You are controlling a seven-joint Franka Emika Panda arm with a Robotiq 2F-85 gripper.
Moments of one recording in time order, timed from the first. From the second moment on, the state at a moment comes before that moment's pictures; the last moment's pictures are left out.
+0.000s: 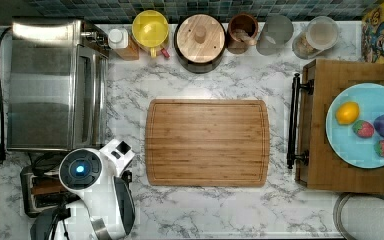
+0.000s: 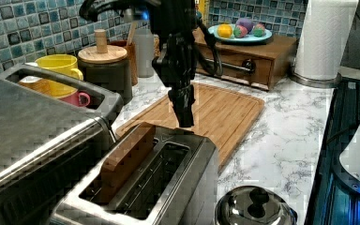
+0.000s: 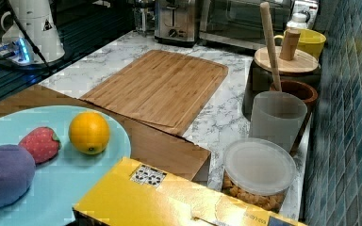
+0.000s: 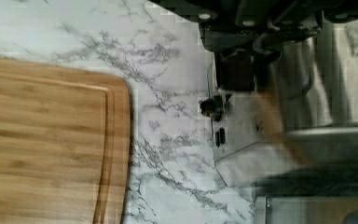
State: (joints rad) arm 0.20 -0.11 0.34 -2.36 0.31 0.54 -0.50
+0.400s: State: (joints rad) arm 0.20 -0.05 0.33 -2.37 0.31 0.60 -0.50
